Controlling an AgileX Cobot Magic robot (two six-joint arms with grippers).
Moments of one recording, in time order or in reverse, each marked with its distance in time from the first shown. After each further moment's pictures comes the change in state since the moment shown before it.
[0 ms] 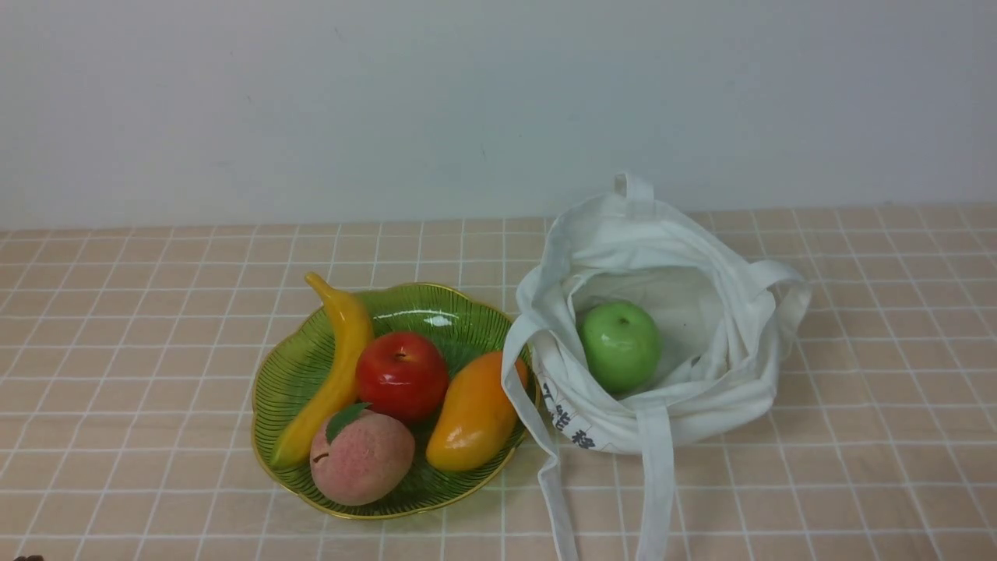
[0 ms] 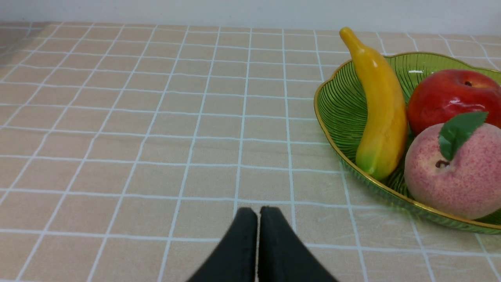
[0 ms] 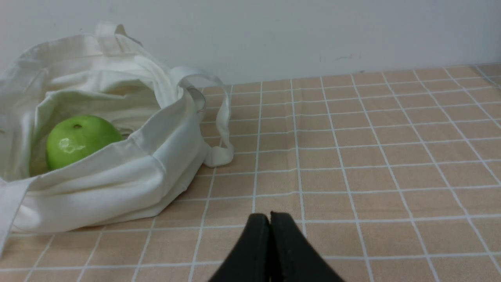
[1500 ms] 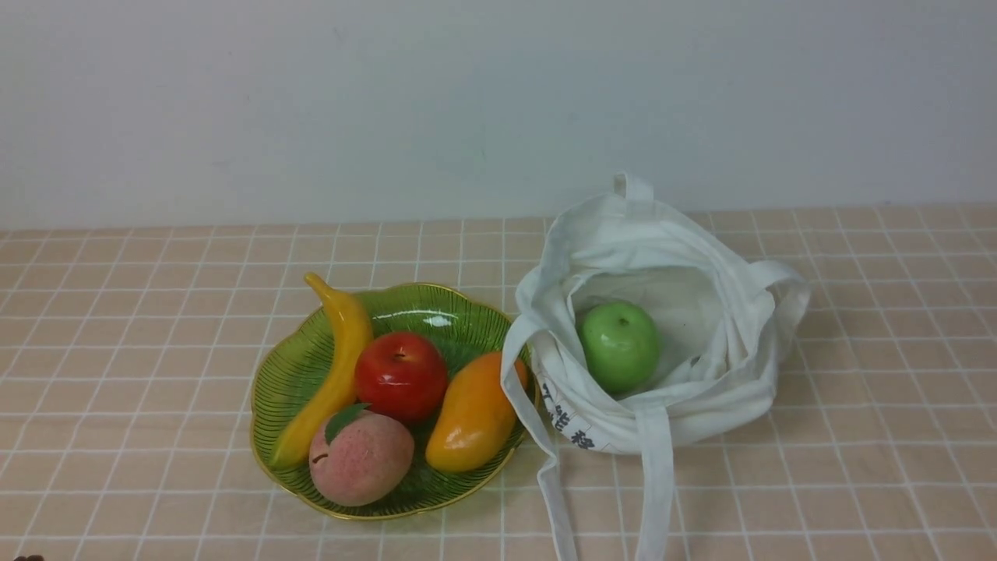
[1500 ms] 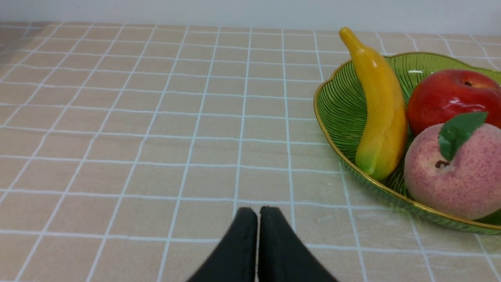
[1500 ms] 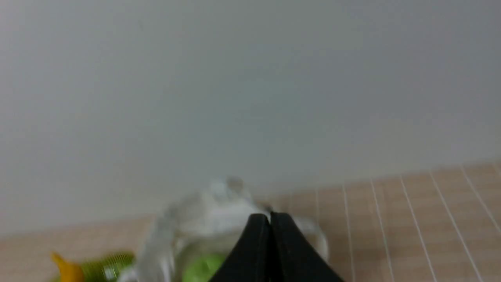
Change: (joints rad) right arm 0.000 0.489 -0.629 0.292 0.211 -0.097; left arm 0.000 0.000 0.000 0.000 0.000 0.000
